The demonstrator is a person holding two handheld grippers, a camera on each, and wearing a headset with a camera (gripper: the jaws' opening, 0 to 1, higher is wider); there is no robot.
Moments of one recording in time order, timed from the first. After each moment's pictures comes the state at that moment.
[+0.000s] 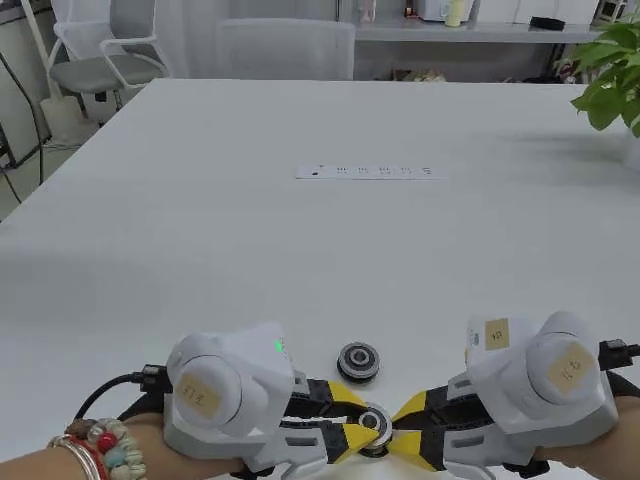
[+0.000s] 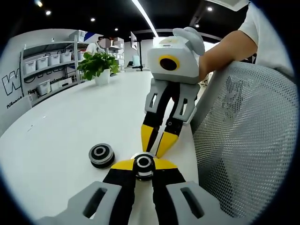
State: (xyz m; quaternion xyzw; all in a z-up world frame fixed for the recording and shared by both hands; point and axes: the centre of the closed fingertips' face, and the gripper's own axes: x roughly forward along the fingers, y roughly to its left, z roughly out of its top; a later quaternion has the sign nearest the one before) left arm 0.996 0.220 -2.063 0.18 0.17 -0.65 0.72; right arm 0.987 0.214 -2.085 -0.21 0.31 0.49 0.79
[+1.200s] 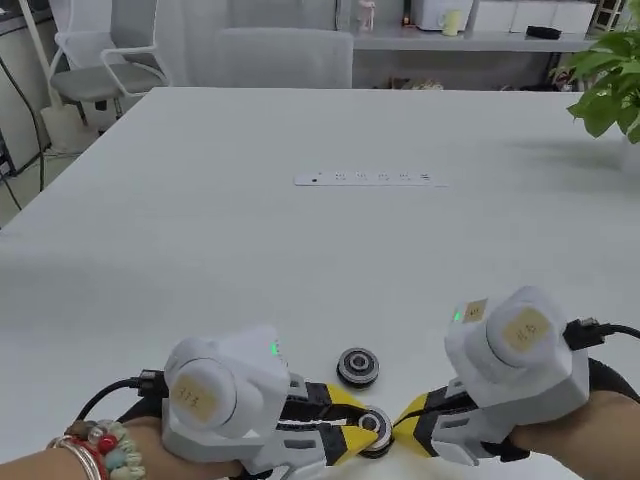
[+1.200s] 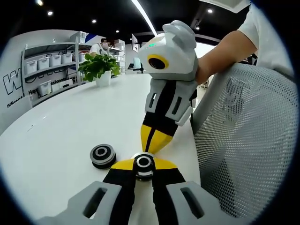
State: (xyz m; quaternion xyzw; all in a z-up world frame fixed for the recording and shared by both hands) left arm 0.999 0.220 -2.063 0.17 0.16 -0.66 0.72; right arm 0.999 0.209 -2.089 -0.17 0.39 0.41 0.81
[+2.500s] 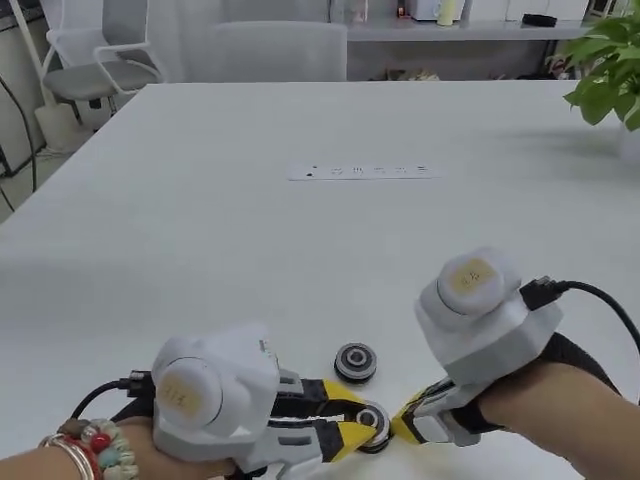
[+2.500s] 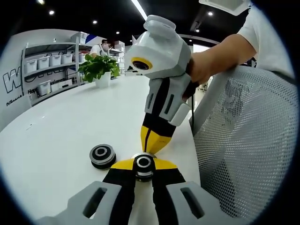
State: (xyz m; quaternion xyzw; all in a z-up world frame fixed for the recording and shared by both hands) left arm 1.000 0.220 -2.063 0.16 0.16 -0.66 0.72; right arm 1.000 0.203 -2.091 -0.08 0.49 0.32 0.80
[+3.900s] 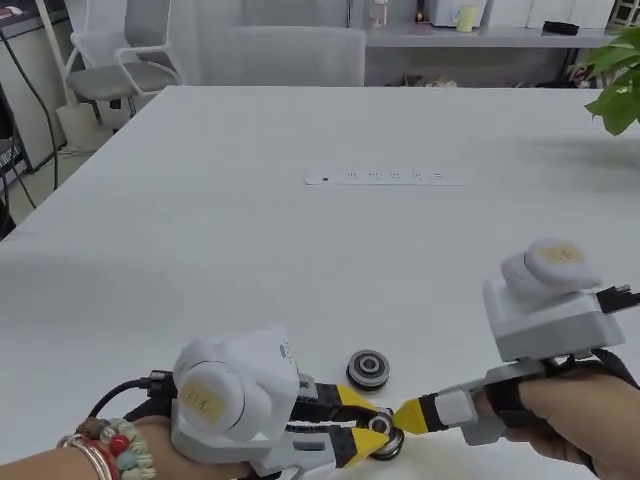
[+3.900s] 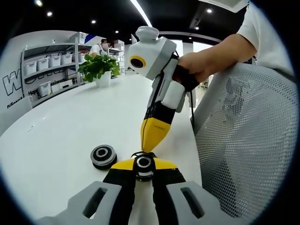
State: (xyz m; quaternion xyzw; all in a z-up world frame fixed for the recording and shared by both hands) left arm 1.001 0.219 -2.063 0.17 0.16 -0.66 0.72; right arm 1.001 0.216 -2.066 0.15 0.49 0.32 0.80
